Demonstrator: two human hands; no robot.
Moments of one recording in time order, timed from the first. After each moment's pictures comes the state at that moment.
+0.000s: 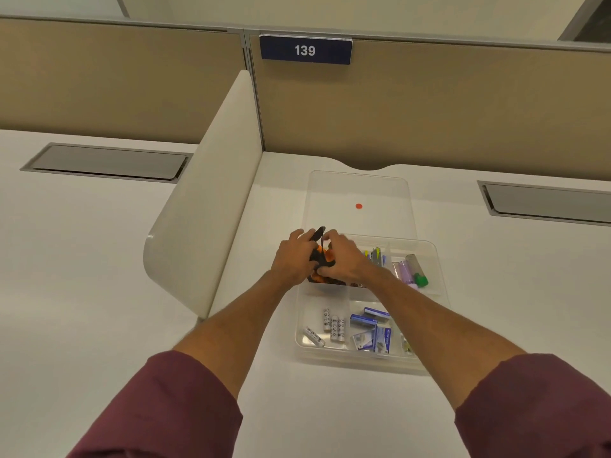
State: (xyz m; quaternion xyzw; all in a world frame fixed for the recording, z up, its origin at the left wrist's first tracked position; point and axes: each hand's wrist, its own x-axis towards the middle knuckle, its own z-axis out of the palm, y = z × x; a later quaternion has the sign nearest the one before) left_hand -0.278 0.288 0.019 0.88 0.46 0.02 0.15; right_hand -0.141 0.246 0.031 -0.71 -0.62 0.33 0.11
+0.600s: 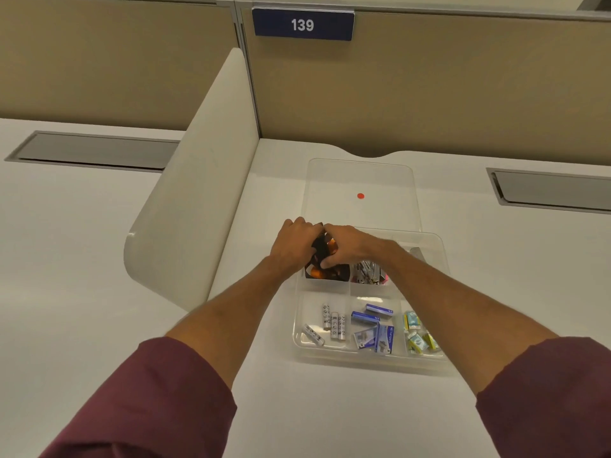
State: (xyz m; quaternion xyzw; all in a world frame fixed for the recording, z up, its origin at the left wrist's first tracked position) left_hand -0.264 0.303 0.021 0.90 0.43 0.02 0.07; right_hand -0.126 0.274 0.043 -0.64 -0.67 0.36 0.00
